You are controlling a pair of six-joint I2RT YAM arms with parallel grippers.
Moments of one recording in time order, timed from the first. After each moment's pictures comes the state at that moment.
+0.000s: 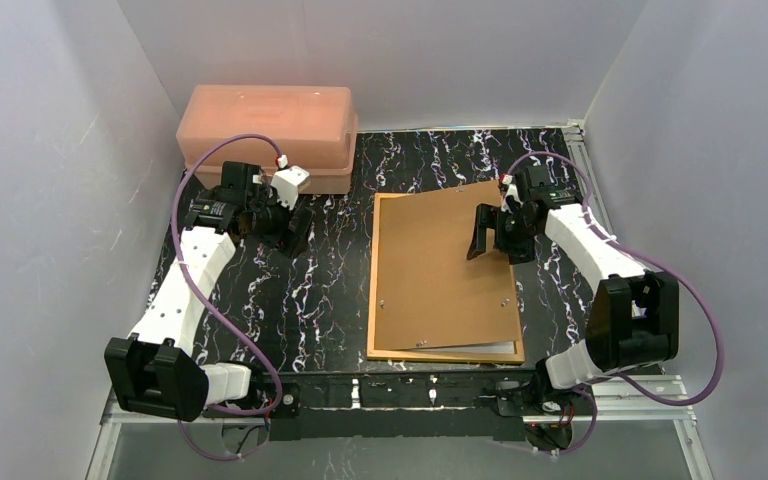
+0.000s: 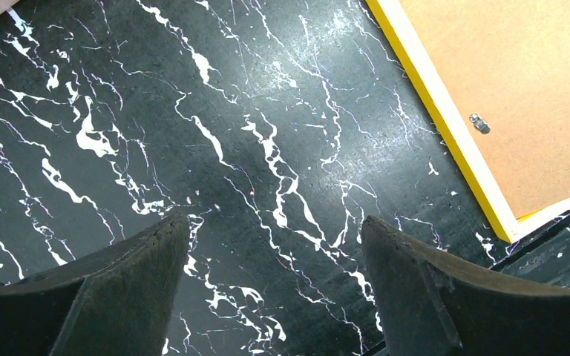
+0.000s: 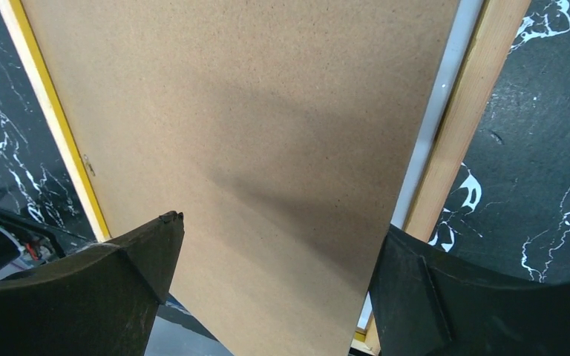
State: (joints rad) left arm -0.17 1.26 1.19 -0.87 0.32 0.36; right arm 0.19 1.48 1.11 -0.83 -0.34 0.25
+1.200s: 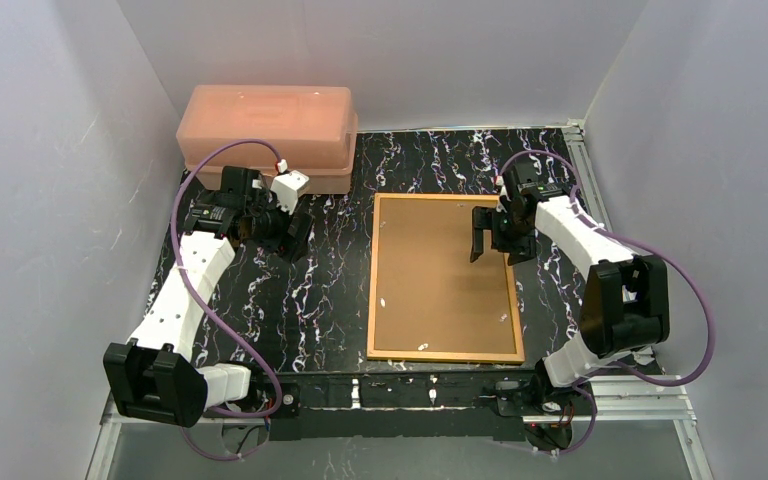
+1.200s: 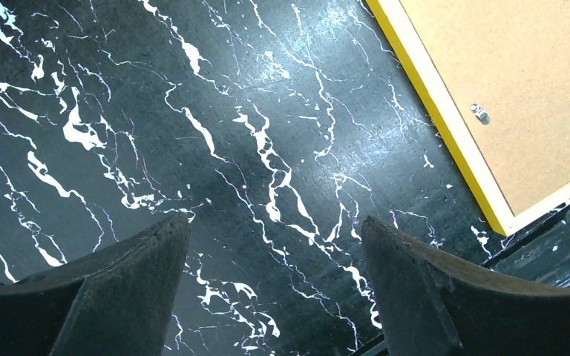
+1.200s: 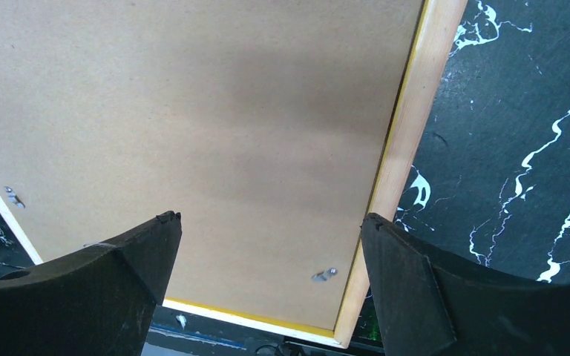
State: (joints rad) left arm -0.17 1.23 1.15 -0.88 0.33 0.35; right arm 0.23 1.56 1.16 -0.87 -0.16 0.23
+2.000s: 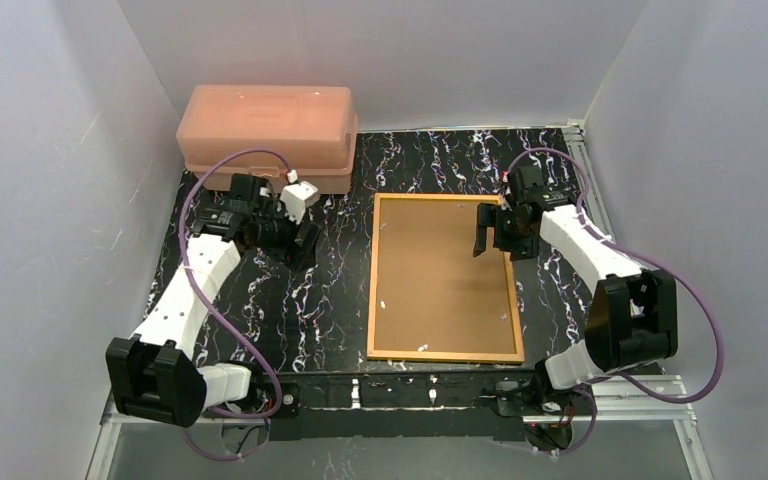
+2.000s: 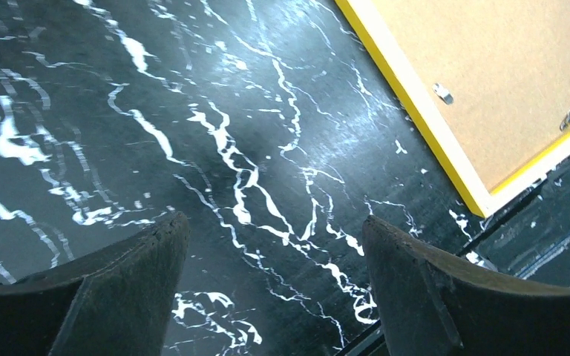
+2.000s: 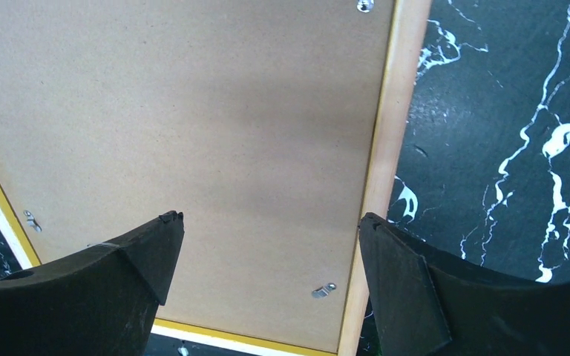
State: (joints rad) left arm -0.18 1.23 1.12 -0.87 0.39 0.36; right arm 0.24 1.50 1.11 -0.79 -0.12 0.27
